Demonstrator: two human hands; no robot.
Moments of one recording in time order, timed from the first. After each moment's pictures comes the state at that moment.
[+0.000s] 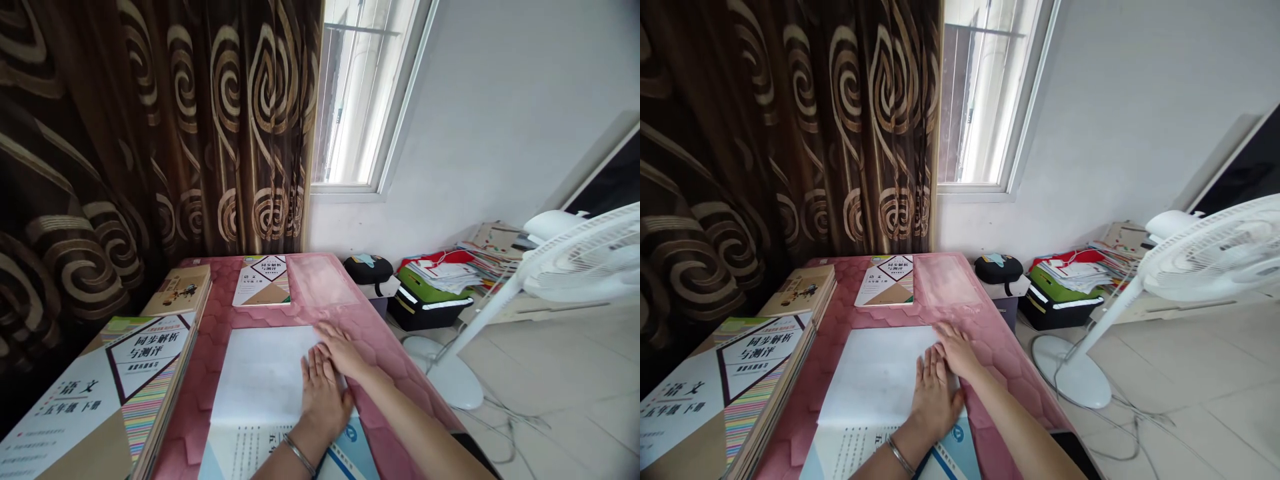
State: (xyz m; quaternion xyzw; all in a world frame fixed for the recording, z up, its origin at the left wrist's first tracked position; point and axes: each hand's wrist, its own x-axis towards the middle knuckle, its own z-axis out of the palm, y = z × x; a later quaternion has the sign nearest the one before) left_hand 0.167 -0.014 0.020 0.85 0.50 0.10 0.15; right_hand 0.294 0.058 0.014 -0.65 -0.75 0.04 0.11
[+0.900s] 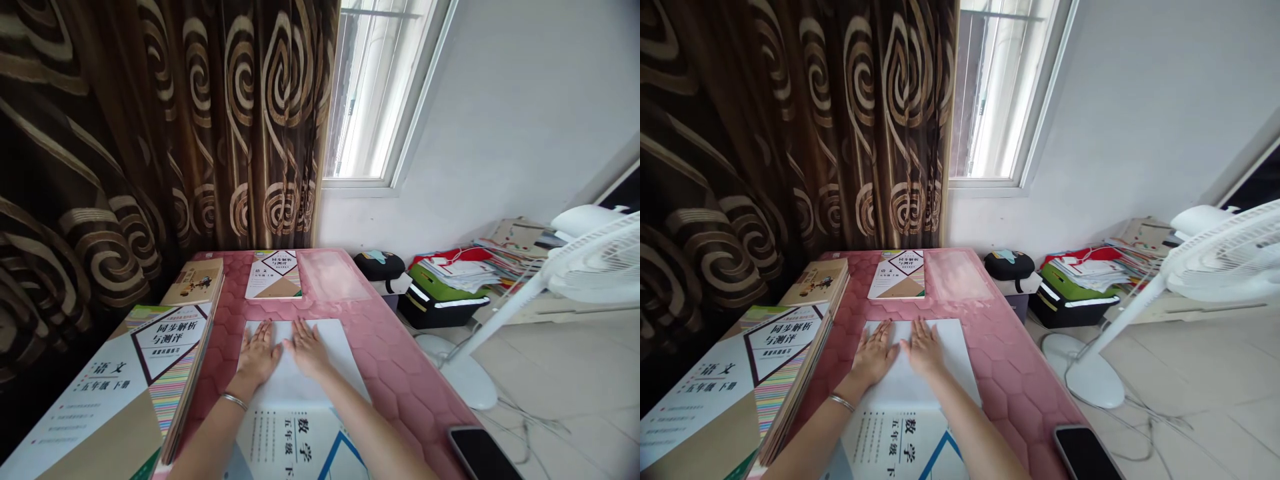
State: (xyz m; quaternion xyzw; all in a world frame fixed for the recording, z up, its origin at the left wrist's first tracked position) left_hand 0.010 0.071 0.016 0.81 0.58 0.04 0.01; right_hand 0.168 0.057 0.024 -0.65 -0.75 0.12 0.09
